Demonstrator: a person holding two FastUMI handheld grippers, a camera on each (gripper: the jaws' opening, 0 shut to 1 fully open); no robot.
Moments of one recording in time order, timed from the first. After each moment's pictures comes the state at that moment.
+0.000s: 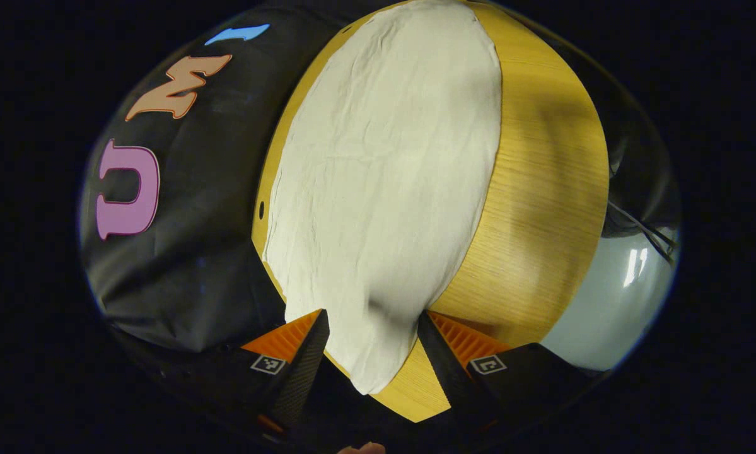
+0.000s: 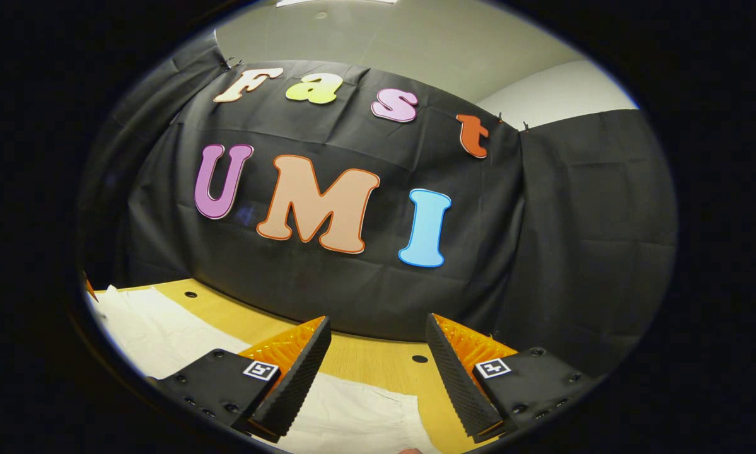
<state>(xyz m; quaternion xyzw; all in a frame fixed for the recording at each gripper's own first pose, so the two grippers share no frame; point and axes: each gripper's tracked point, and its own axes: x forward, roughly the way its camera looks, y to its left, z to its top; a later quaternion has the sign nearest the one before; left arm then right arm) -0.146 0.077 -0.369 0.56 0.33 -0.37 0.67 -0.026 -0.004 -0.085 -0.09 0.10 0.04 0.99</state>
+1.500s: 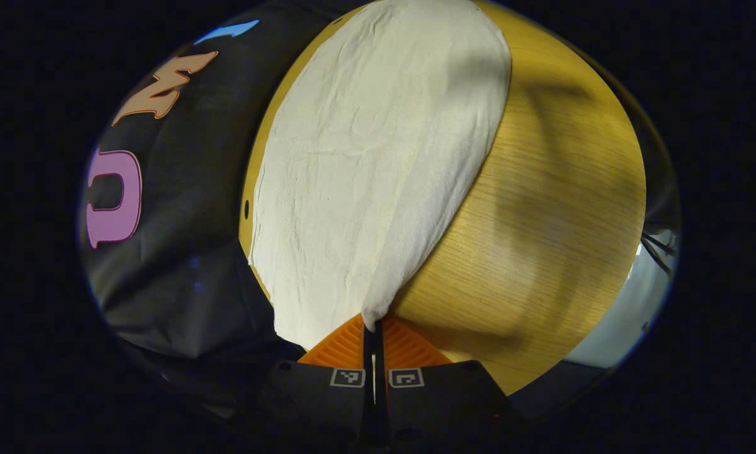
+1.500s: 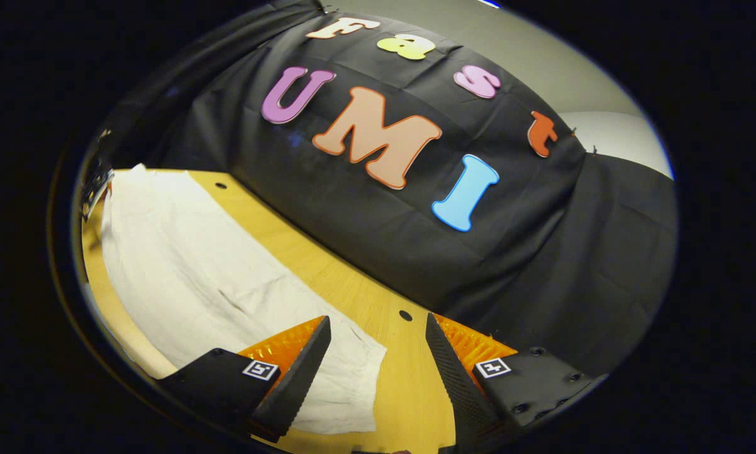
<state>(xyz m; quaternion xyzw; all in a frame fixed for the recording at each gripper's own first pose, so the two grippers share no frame) -0.140 0.067 -0.395 0.56 0.35 -0.38 0.65 -0.102 -0.040 -0.193 -0.29 0.21 0.14 0.92</state>
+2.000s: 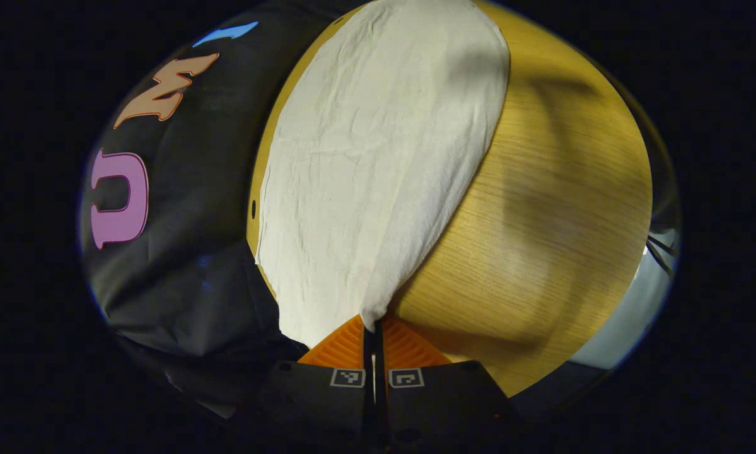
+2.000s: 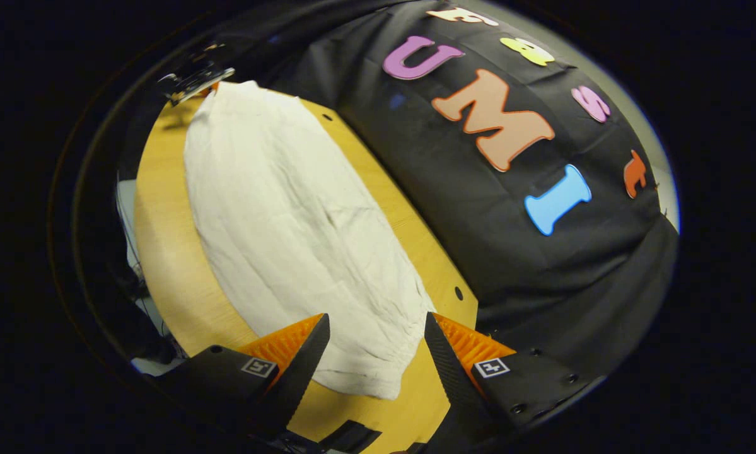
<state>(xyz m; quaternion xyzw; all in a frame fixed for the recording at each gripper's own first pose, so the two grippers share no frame) -0.139 0.067 -0.395 0.57 0.34 -0.36 0.65 -0.184 -0.025 -0.285 -0.42 0.27 0.30 0.81</state>
